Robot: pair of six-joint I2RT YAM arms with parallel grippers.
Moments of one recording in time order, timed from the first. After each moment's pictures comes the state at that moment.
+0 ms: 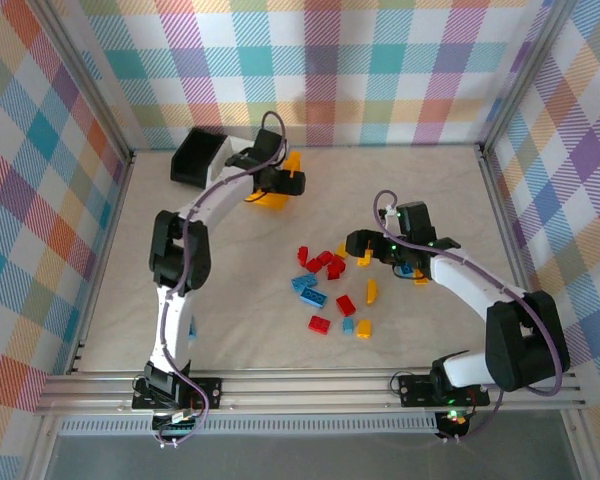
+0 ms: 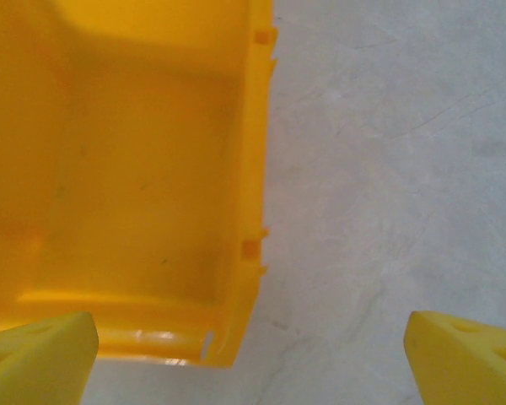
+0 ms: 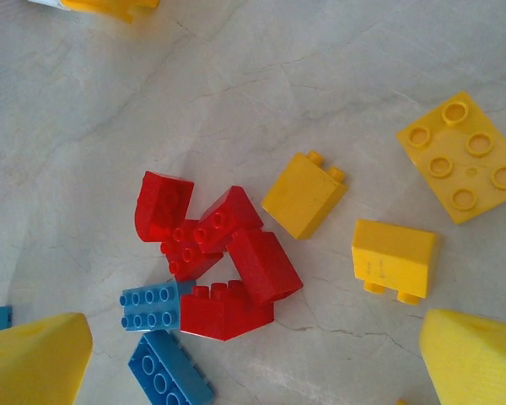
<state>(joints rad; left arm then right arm) -0.41 2.23 1.99 -0.66 -0.01 -0.19 0.31 1.37 0.79 -0.27 -0.42 0.46</state>
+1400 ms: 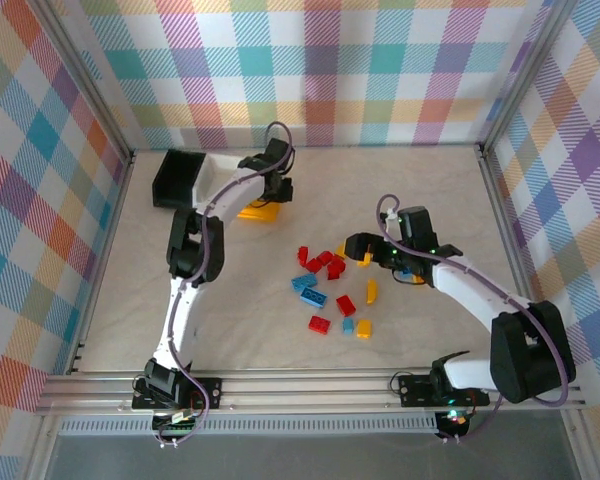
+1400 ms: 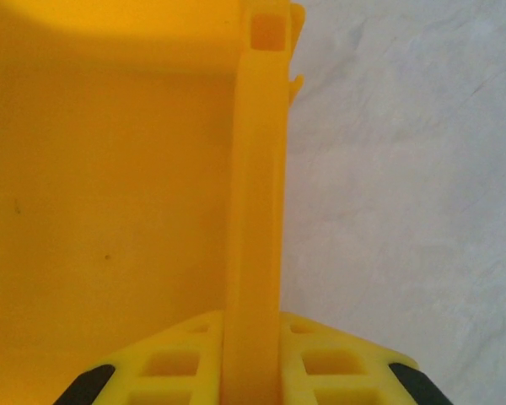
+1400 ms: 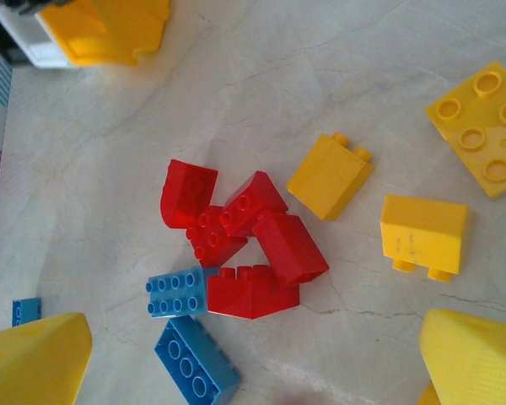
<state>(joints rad) -0.43 2.35 2.06 -0.78 -0.13 -0.32 0.33 1.31 0.74 -0.24 -0.44 0.51</state>
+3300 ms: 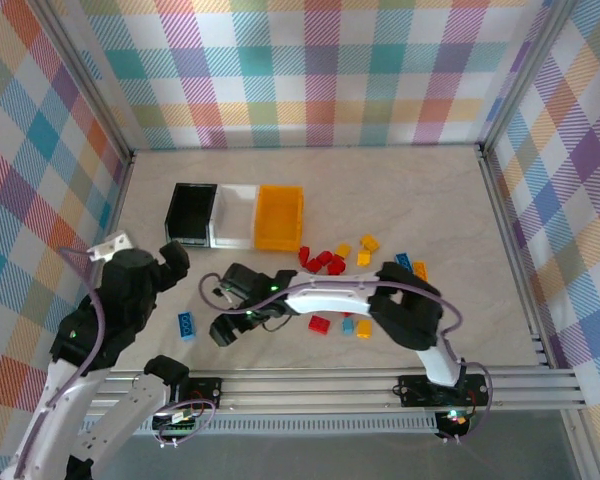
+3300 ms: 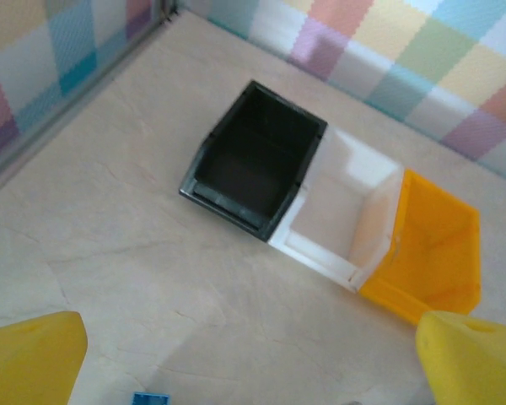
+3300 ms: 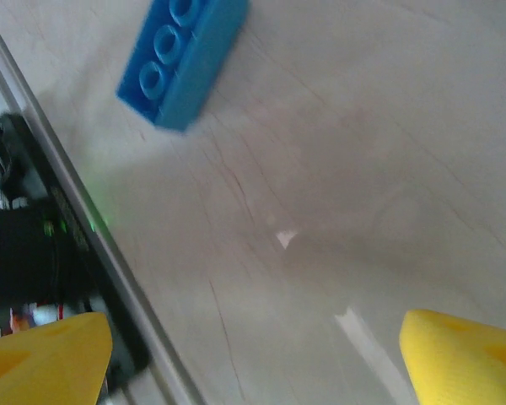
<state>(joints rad) -0.40 0.58 1.01 -1.05 -0.52 -0.69 1.22 2.09 1.52 -0.39 -0.29 0.50</state>
